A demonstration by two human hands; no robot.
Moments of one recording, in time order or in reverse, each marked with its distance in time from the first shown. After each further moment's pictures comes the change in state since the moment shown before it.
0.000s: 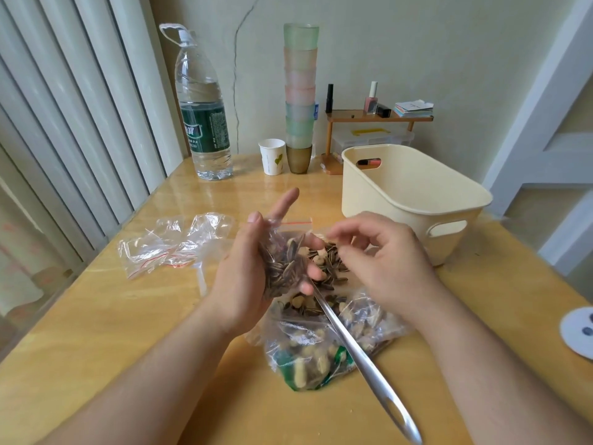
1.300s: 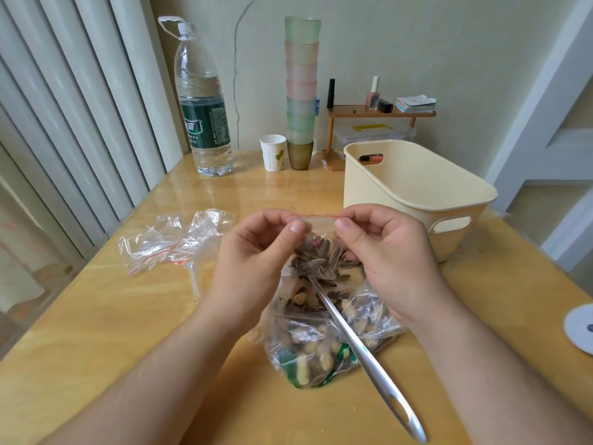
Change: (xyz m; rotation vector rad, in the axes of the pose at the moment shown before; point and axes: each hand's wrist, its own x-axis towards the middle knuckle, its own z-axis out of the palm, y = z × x) left_hand -0.003 -0.002 0.005 0.244 0.262 0.227; right_hand 0.001 -0.006 0.014 0.430 0.115 0.138
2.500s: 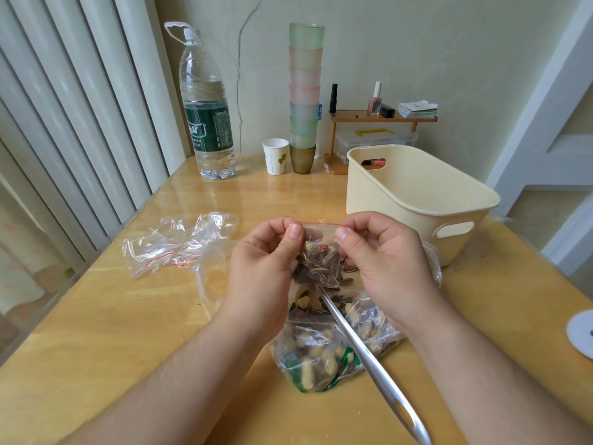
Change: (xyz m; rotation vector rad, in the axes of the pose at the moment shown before) left_hand -0.005 -0.002 0.017 -0.208 0.126 -0.135; right_hand 0.000 0.009 0.005 -0.050 -0.024 -0.061
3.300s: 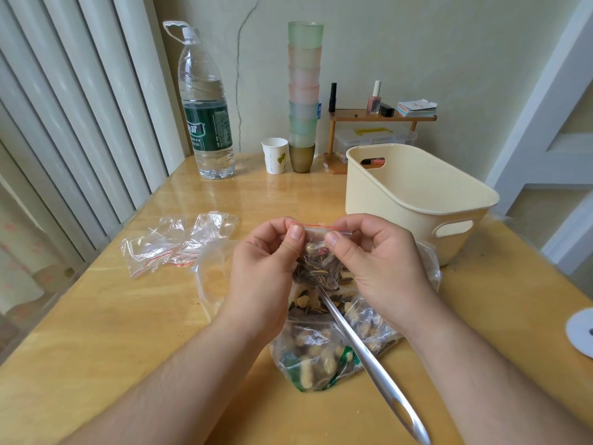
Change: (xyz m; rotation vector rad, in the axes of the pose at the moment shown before) left_hand 0.001 -0.006 -0.001 -0.006 0.023 0.000; right_hand -0.003 -0.001 0.002 -0.013 -0.038 0.015
